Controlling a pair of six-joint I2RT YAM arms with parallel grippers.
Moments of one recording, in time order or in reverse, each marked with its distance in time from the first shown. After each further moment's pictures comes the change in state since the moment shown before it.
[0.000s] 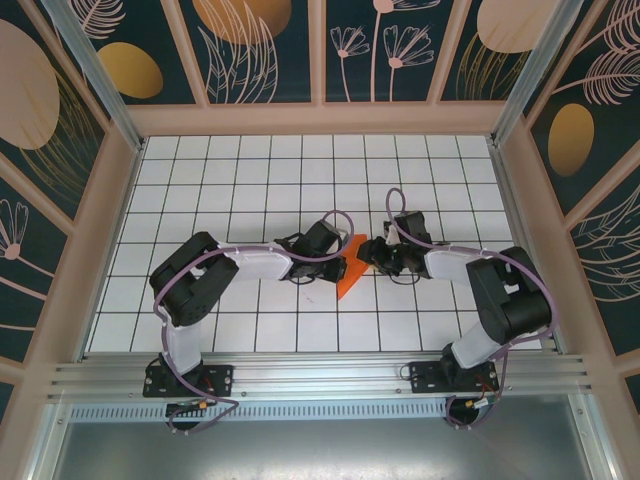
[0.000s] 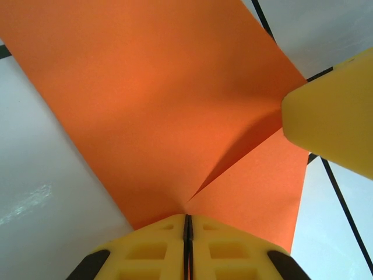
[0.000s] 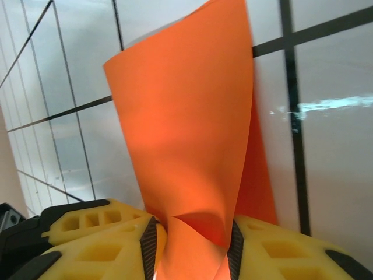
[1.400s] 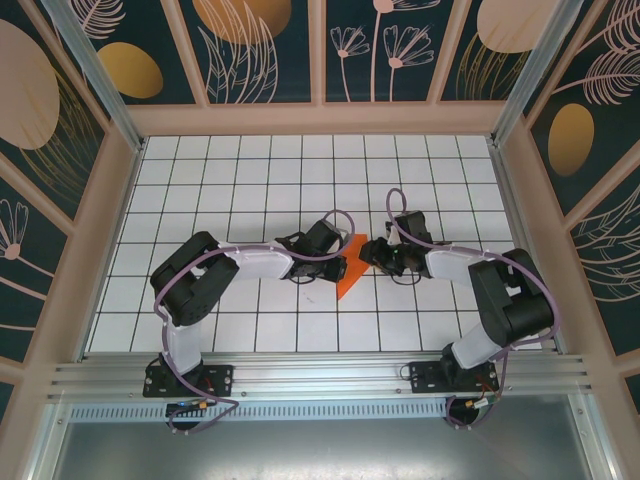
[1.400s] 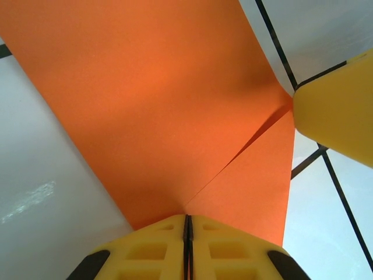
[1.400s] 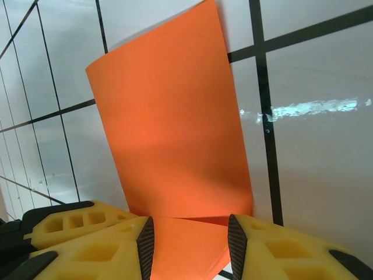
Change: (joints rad) left arm 0.000 0.006 0.019 -0.028 -0.005 0.004; right arm -0.003 -0.019 0.009 -0.063 0.057 -0.031
